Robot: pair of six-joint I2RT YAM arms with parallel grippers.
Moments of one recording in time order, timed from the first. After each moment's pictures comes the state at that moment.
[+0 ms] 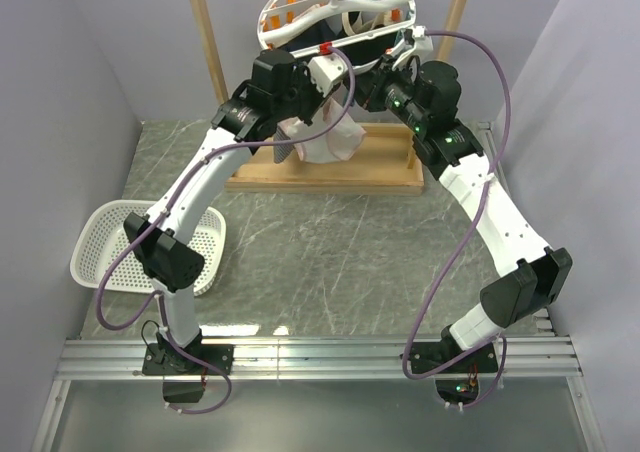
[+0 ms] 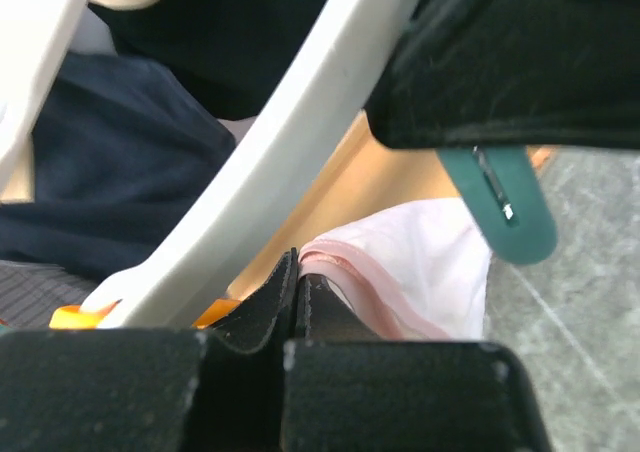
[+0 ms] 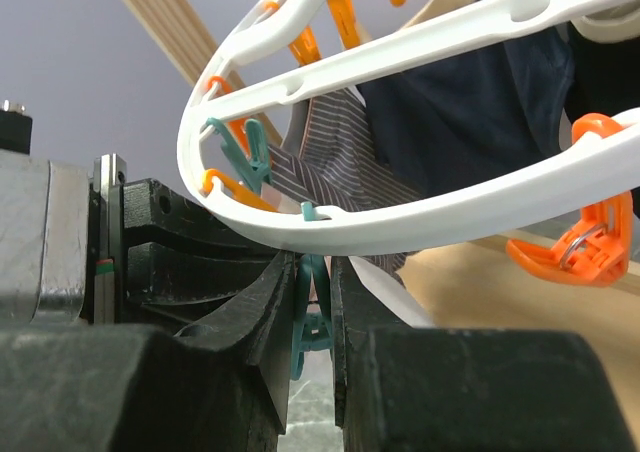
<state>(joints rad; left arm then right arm) -0.57 1.87 2.13 -0.52 0.19 0.42 0.41 1.55 1.70 -0.11 -0.20 0.44</state>
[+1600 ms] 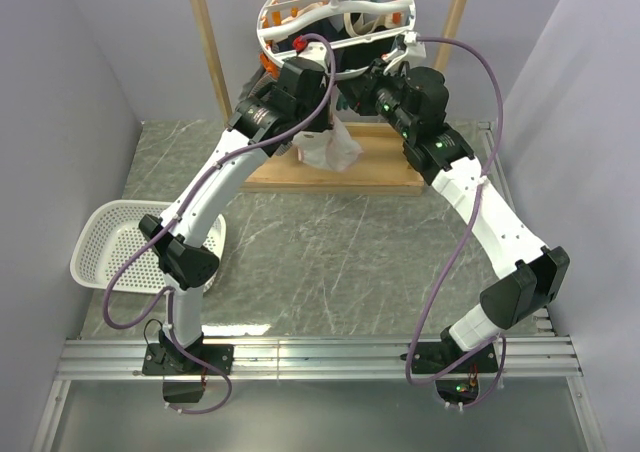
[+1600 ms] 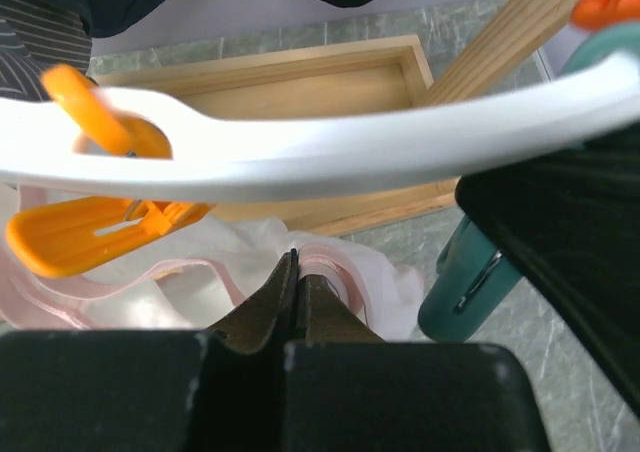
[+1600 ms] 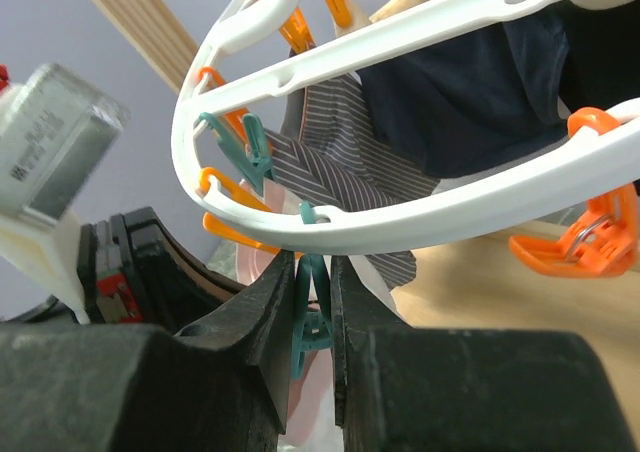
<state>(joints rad) -0.69 1.96 2.37 -0.88 -0.25 -0.38 0.47 1.55 1.68 -0.11 -0.07 0.47</state>
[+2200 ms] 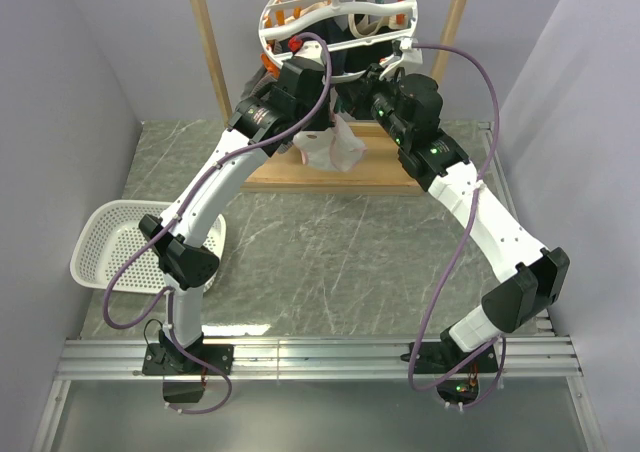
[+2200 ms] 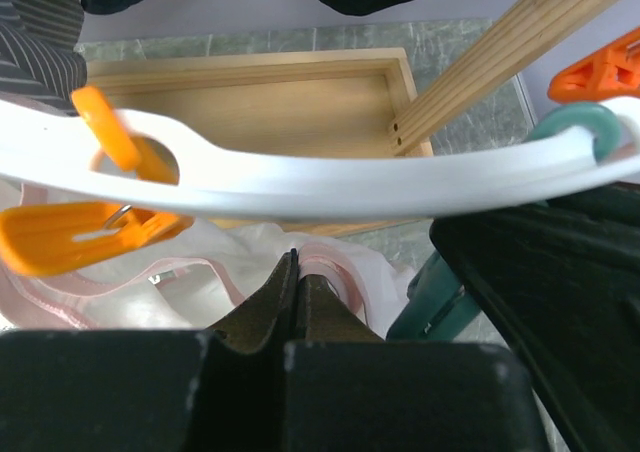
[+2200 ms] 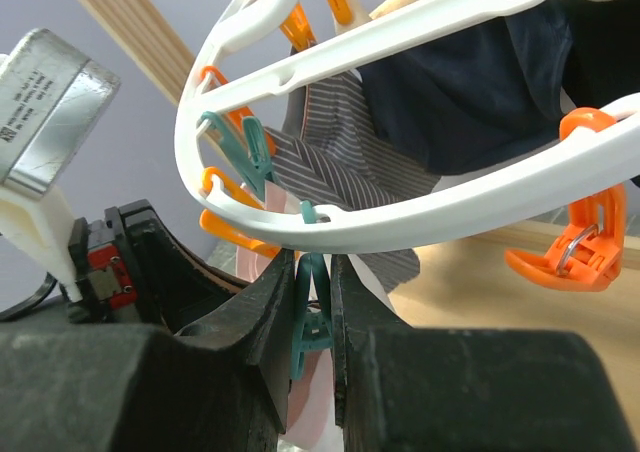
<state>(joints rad) -0.69 1.96 2.37 -0.87 -0.25 -0.47 0.51 1.53 1.63 -0.07 0.01 0.46</state>
